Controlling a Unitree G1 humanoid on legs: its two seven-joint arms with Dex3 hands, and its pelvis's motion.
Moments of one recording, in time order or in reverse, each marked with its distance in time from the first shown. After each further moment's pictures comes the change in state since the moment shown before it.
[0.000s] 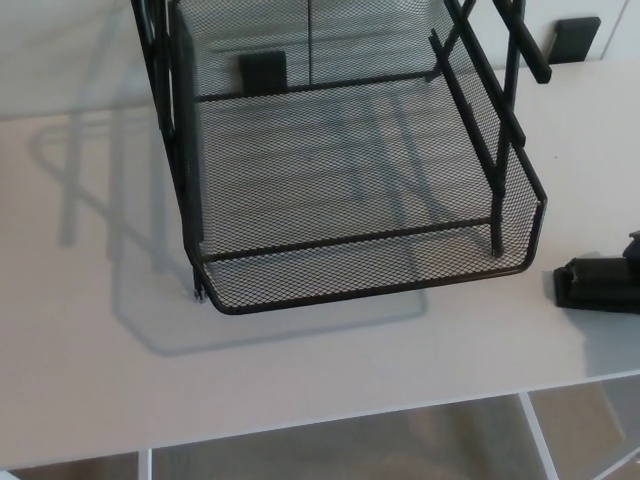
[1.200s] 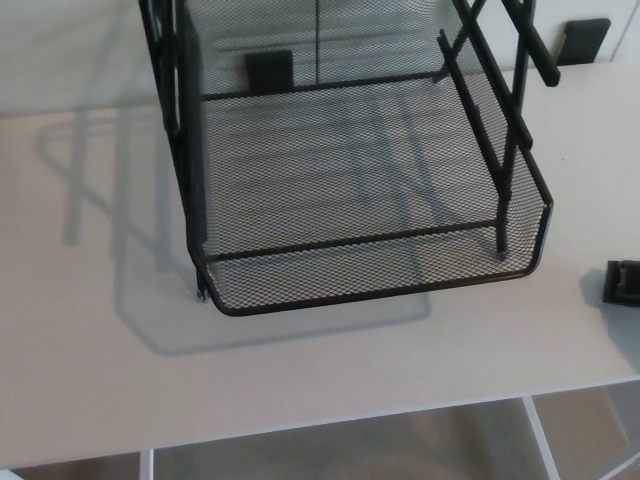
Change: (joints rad) left_arm 0.008 0.004 -0.021 0.007 0.003 0.000 -0.032; right_arm 0.277 -0.009 -0.338 -0.150 0.062 0.063 -0.107
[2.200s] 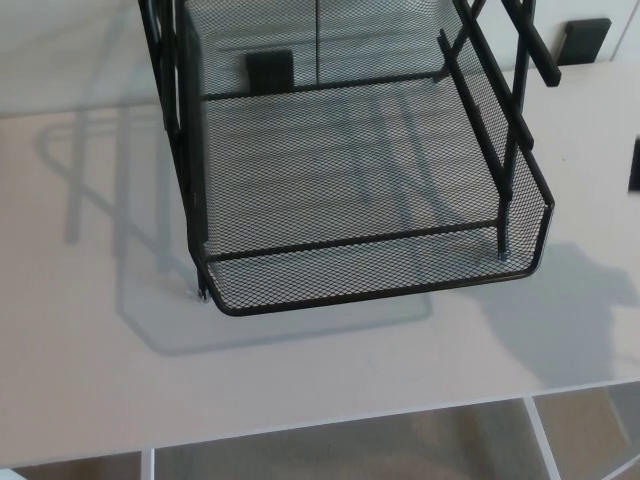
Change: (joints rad) left_arm 0.037 0.008 0.006 0.008 0.005 0.000 -0.002; right_arm 0.166 -0.022 -0.524 -0.574 0.317 -0.049 0.263
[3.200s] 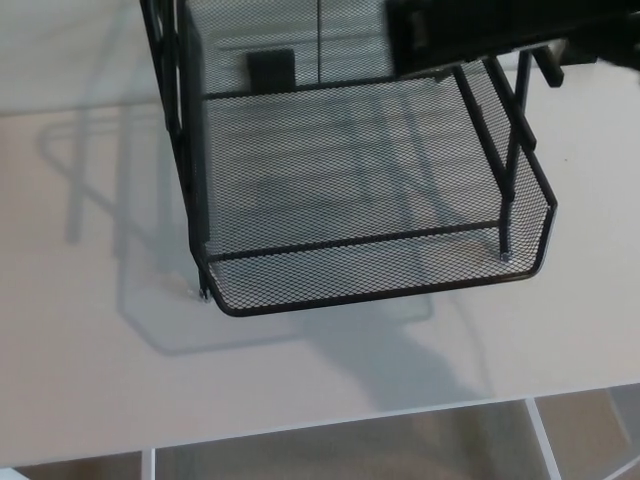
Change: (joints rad) left_arm 0.019 0.000 0.003 0.018 0.002 0.000 0.001; right_arm -0.680 0.232 0.466 -0.151 -0.098 0.229 0.236
